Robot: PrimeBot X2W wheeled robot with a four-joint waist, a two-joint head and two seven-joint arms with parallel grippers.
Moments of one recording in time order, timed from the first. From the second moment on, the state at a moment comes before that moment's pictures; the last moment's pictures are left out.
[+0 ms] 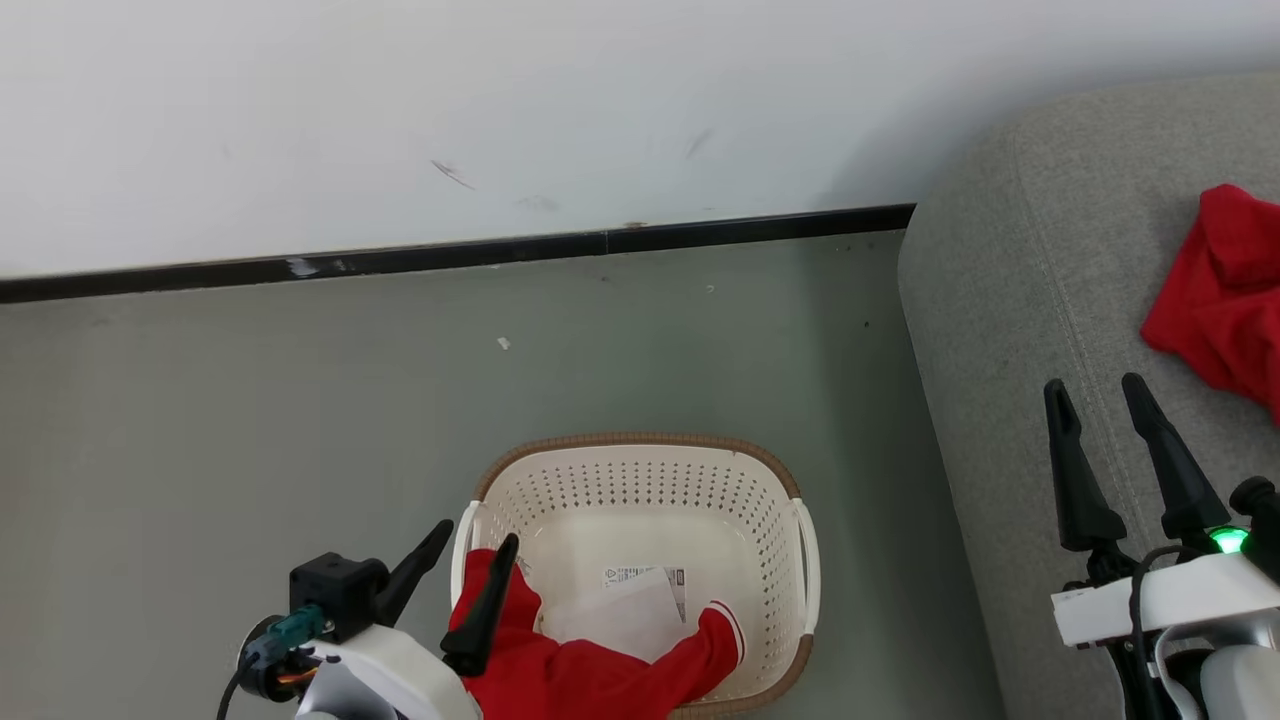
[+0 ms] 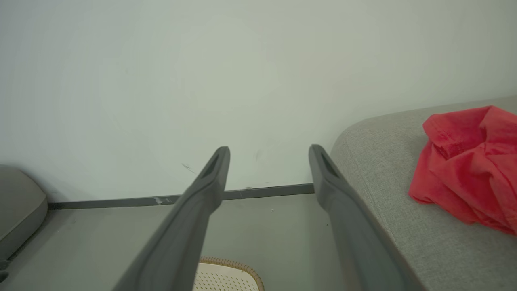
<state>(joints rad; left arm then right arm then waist) -0.19 0.19 -0.44 0.27 -0.60 -0.07 -0.13 -0.04 -0.09 -0.07 -0.05 0.22 0.12 -0.25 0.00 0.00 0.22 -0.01</state>
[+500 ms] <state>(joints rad) -0.30 0.17 -0.50 0.41 -0.59 -0.09 -0.04 -0.10 -0.08 -0.05 -0.10 0.22 0.12 -0.25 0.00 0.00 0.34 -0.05</state>
